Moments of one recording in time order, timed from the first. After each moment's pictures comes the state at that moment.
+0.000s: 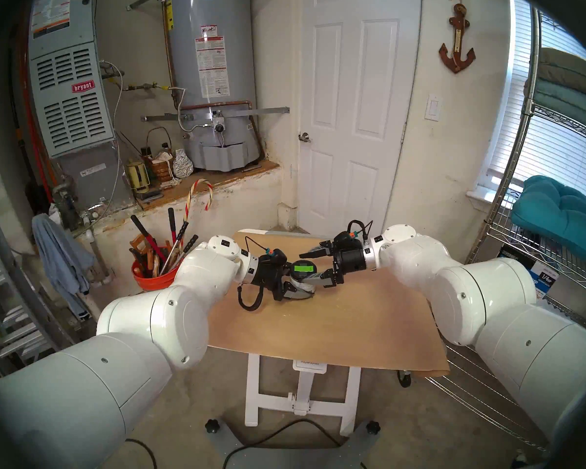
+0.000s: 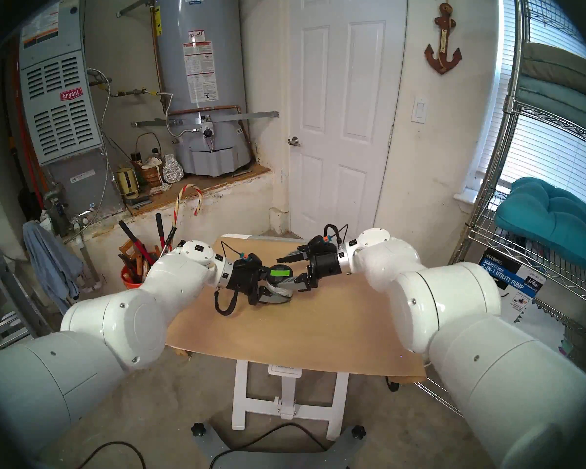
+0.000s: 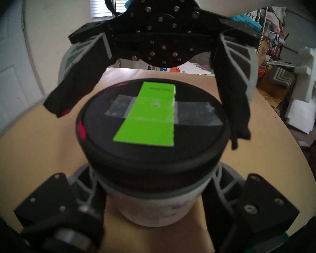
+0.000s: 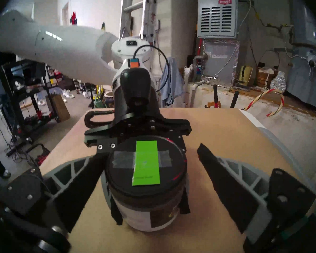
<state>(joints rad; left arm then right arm) 0.62 -1.59 -1.84 -0.26 0.72 -0.30 -1.36 -0.48 -1.45 1.47 -0.08 -0.10 -0.31 1.48</state>
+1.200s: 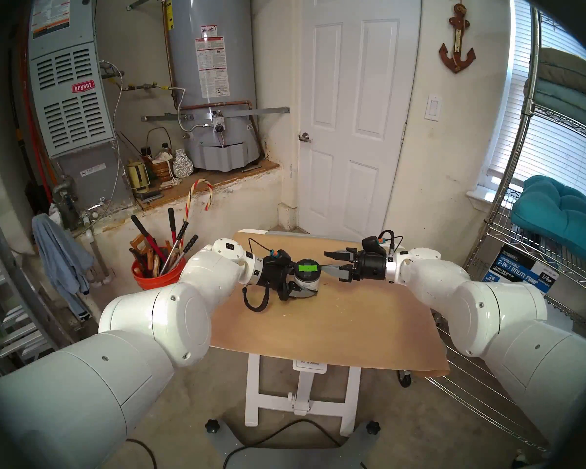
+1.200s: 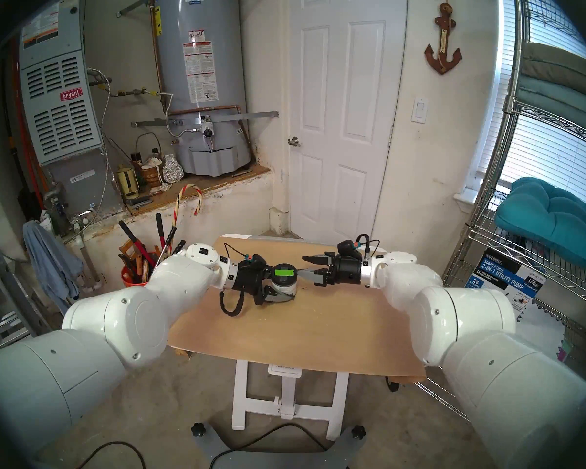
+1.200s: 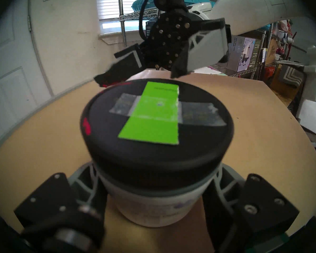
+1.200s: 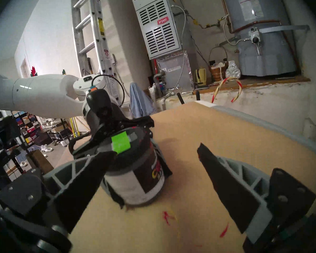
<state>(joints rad) 0.61 -1.60 -1.85 -0.22 0.74 -0.33 -1.25 -0.58 -1.34 1.60 -0.09 -0.04 -0.19 1.43</state>
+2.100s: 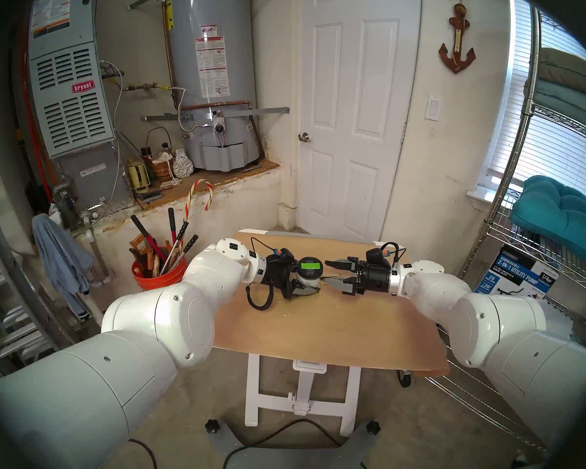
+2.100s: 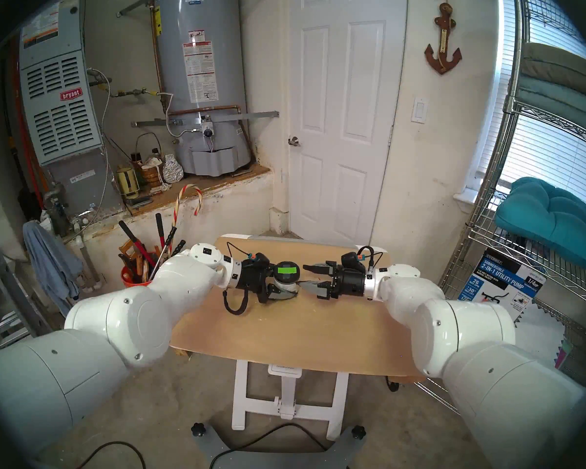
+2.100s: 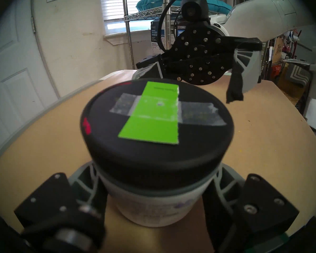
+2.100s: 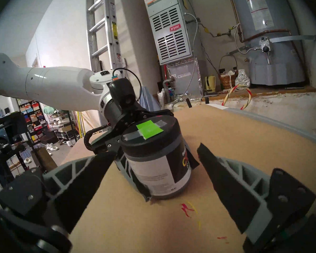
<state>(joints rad) 0.61 -1.62 -1.85 -0.22 0.76 -0.33 -1.20 -0.63 -1.38 1.65 -0.10 -0.03 -0.32 1.48</state>
